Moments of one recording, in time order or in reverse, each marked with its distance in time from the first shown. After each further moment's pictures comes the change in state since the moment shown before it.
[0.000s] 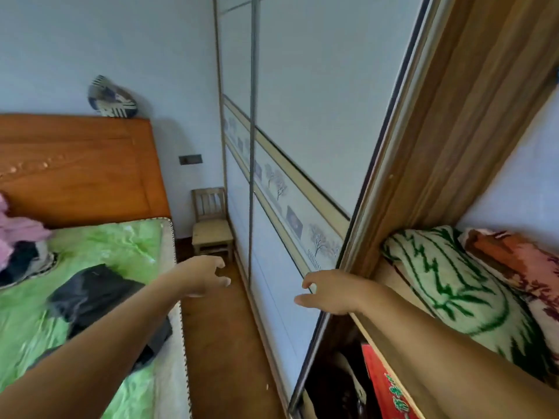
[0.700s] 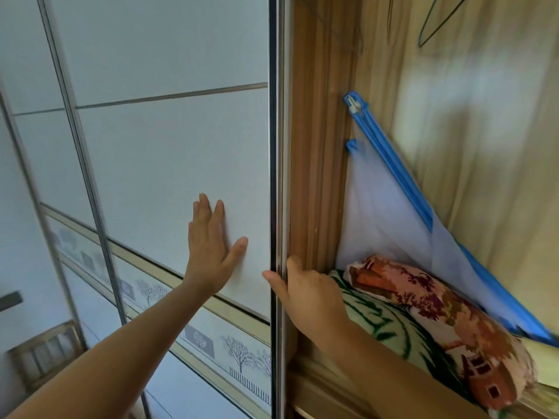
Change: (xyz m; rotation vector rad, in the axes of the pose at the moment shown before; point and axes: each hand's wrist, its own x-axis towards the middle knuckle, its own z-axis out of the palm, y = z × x) left_hand 0.160 0.231 -0.159 -0.441 0.880 0.943; right_hand -0.036 0.005 -0.116 -0.346 1.220 0.527
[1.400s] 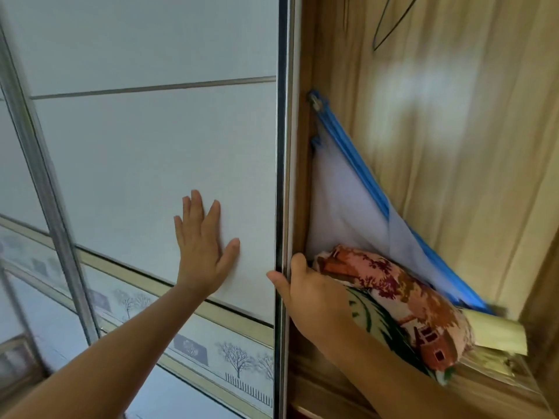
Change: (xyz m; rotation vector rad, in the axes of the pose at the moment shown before) left_hand -0.010 0.043 0.012 -0.021 0.070 0.194; right_hand -0.041 0.021 -0.044 -0.119 0.107 0.089
